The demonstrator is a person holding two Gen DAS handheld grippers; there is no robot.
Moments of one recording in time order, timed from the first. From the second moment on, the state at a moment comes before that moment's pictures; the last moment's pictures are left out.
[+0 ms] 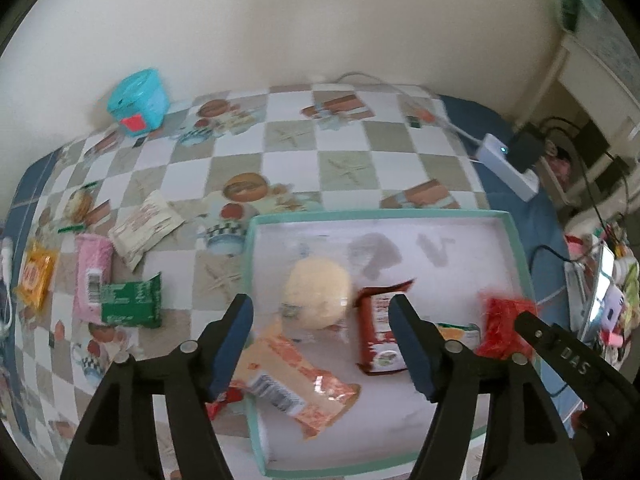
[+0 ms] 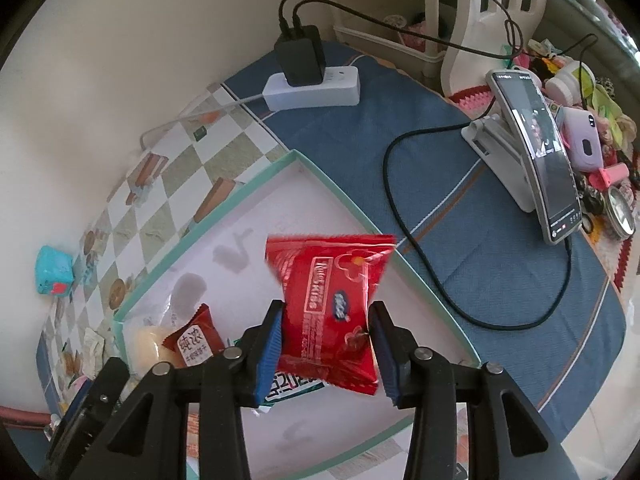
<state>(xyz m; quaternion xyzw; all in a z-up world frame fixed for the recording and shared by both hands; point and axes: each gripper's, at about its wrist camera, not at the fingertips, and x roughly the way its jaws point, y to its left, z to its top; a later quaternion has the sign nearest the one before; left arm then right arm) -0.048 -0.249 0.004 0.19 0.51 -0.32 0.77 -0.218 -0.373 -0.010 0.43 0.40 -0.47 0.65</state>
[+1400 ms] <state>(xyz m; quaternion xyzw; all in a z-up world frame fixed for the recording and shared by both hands) 0.047 -0.111 0.012 0.16 0.50 -0.13 0.84 -0.179 -0.333 0.025 0.36 0.42 -0.44 0.71</state>
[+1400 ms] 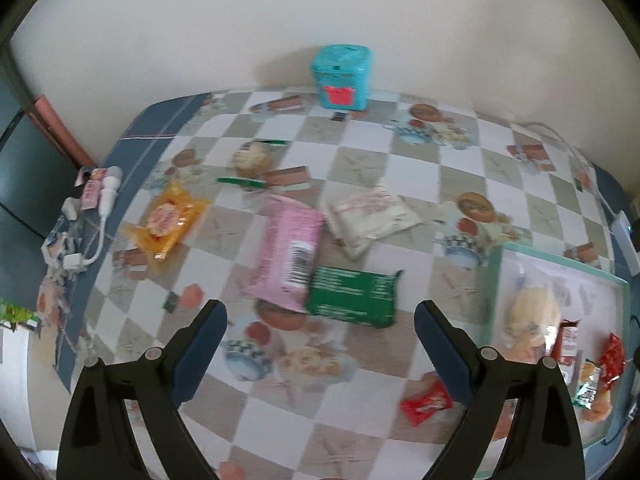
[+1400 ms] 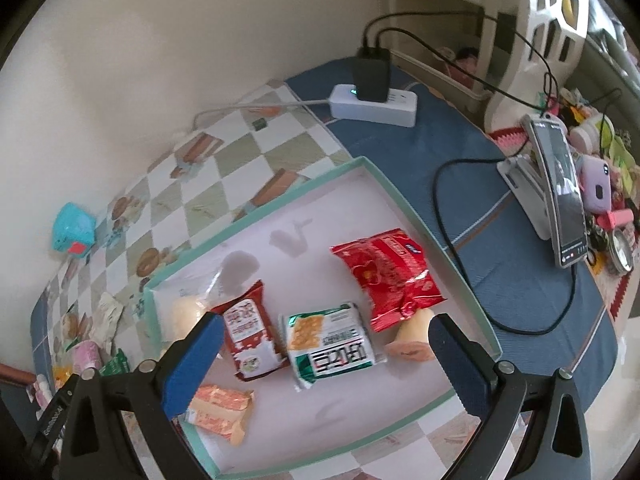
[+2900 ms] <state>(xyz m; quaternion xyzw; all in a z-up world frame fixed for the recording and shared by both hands) 0.131 0.086 0.000 0.02 0.54 0.00 0.84 -0.014 -0.179 0.015 0.29 0.46 -0.24 0.80</state>
